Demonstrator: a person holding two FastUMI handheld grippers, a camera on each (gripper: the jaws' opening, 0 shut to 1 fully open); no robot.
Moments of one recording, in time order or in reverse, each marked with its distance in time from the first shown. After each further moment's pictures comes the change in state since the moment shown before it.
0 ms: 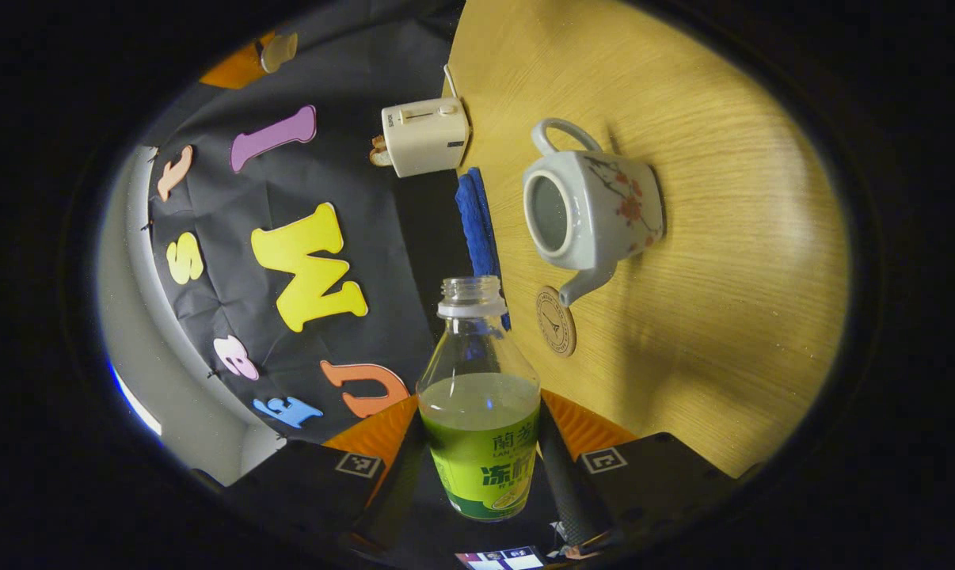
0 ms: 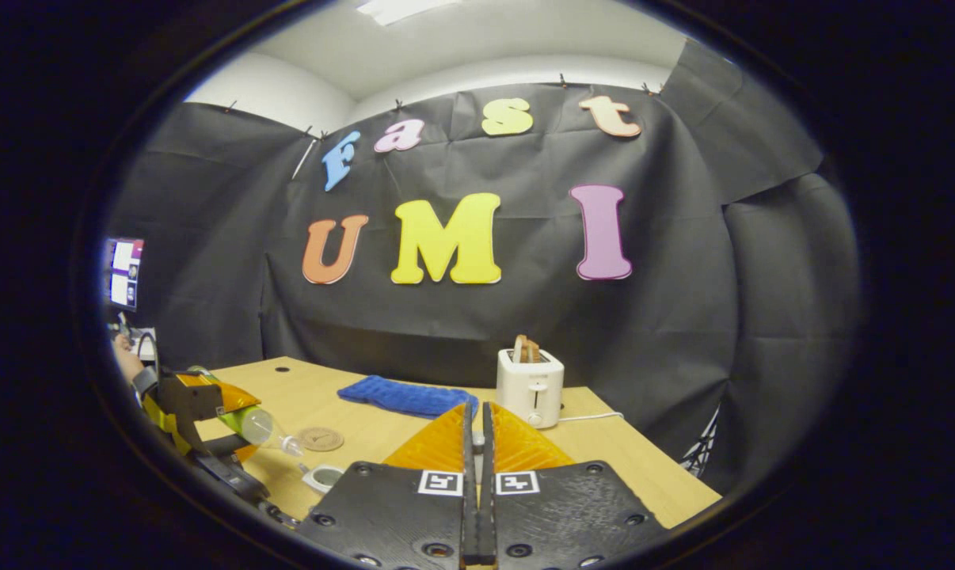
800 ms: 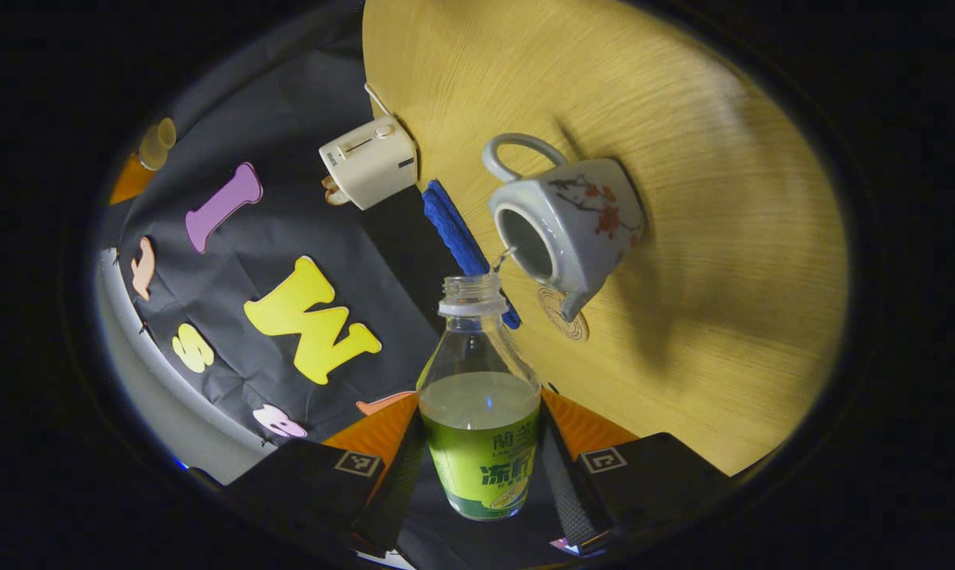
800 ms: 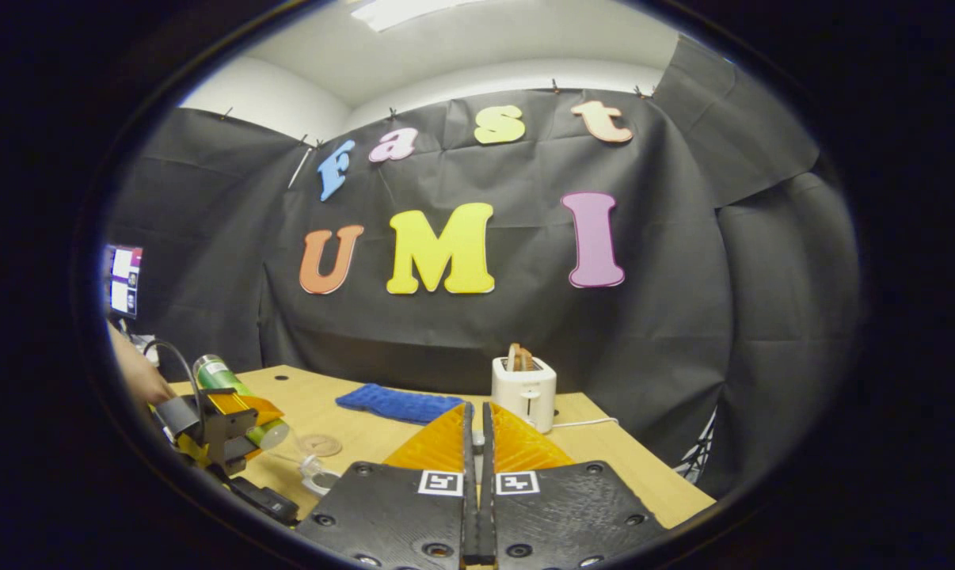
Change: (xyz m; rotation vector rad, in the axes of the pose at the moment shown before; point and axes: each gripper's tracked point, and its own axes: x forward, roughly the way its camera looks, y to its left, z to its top) left arm -0.005 0.017 0.021 0.311 0.037 -0.021; right arm -0.007 -0.016 0.011 0.023 -0.022 -0.009
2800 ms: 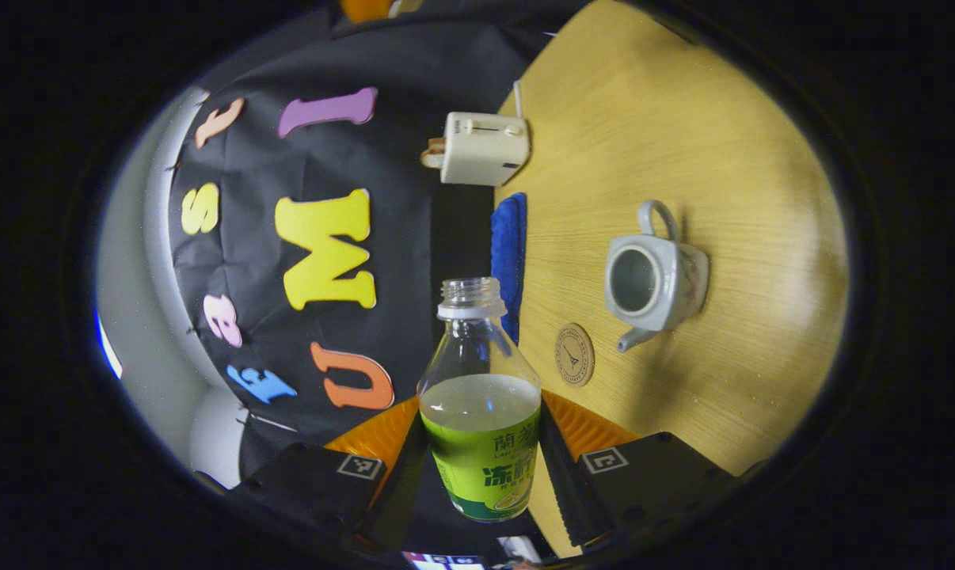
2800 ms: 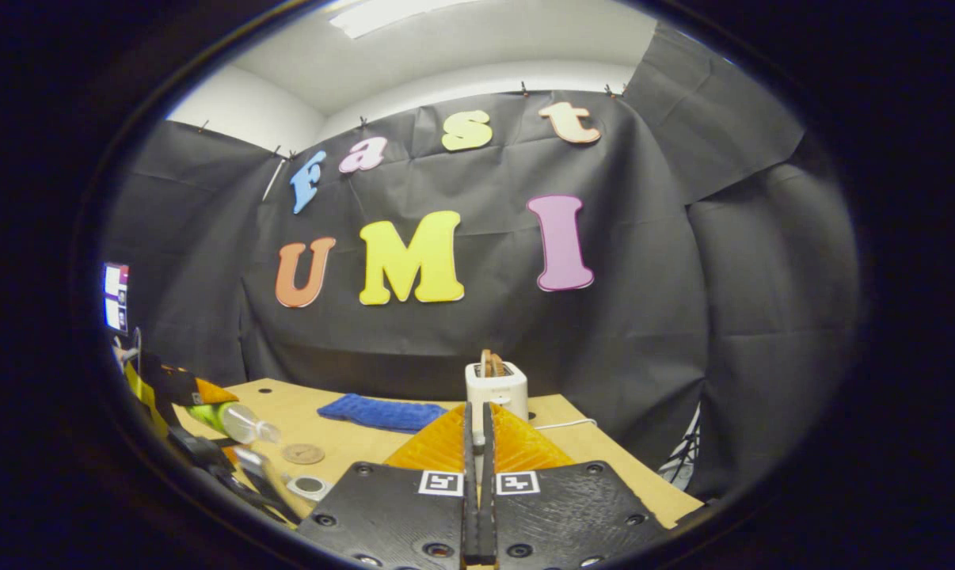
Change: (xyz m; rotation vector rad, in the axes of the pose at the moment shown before) left arm 0.001 0.023 -0.023 -0.692 -0.094 0.002; right arm -0.006 -0.045 0.012 0.034 -0.018 -0.092
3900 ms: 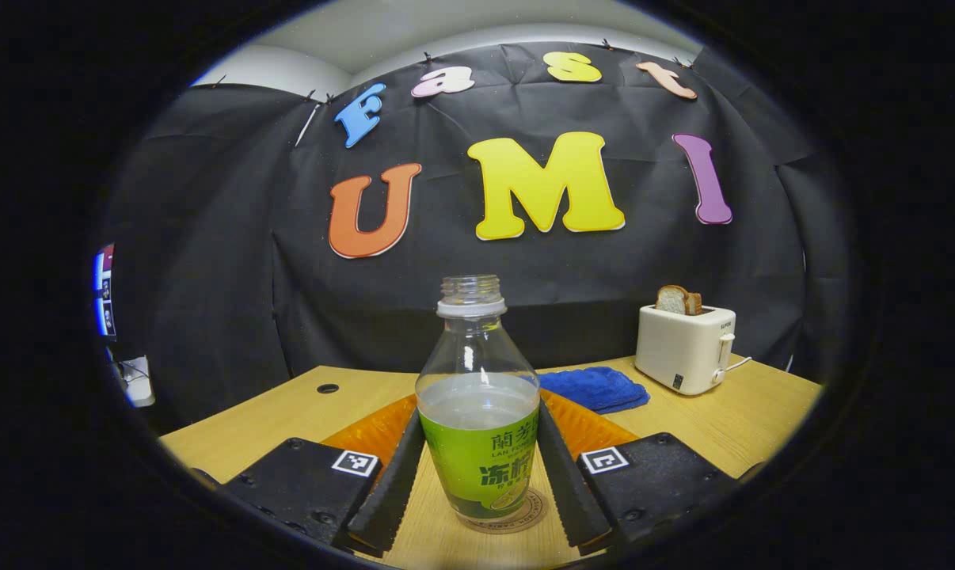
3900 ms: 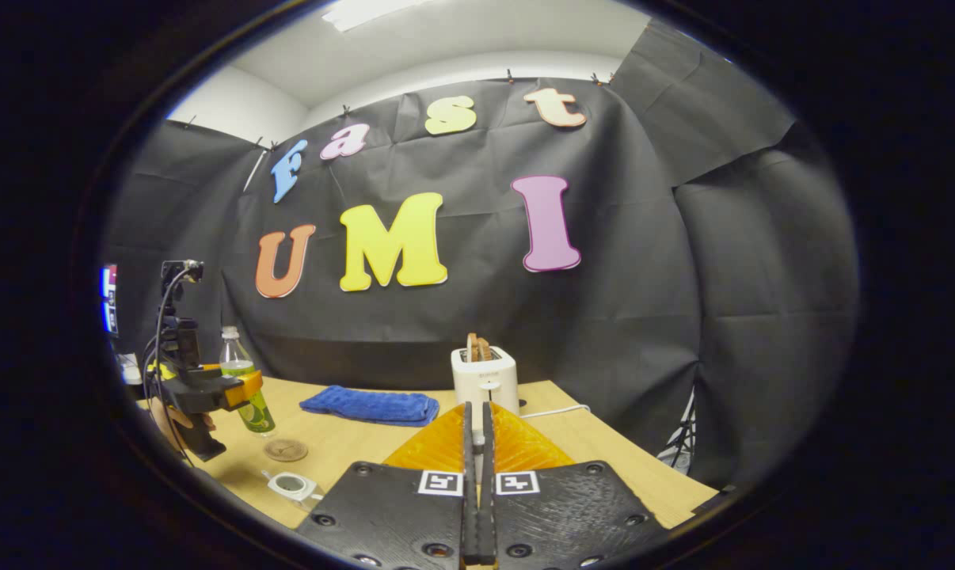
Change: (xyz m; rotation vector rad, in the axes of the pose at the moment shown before) left arm 0.121 0.028 -0.017 -1.375 -0.211 0.020; right arm 0.024 0.004 -0.032 0.045 0.050 -0.028
